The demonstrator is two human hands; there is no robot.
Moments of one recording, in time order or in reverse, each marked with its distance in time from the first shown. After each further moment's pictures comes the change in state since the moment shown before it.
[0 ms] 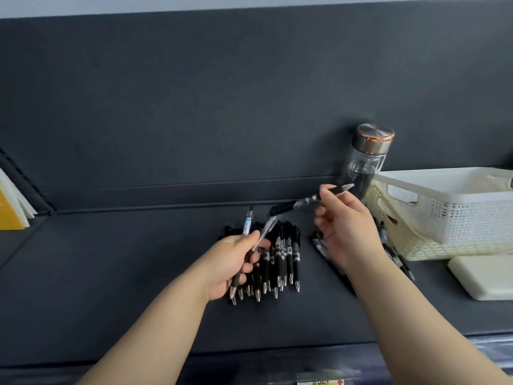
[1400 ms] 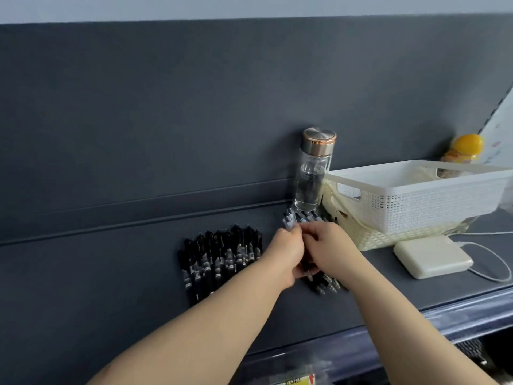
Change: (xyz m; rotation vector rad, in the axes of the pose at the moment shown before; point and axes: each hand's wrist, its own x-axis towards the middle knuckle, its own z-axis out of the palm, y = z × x) left_hand 0.030 0.026 0.148 -0.189 -0.044 -0.137; right_hand -0.014 -0.016 -0.061 -1.230 -0.123 -0.096
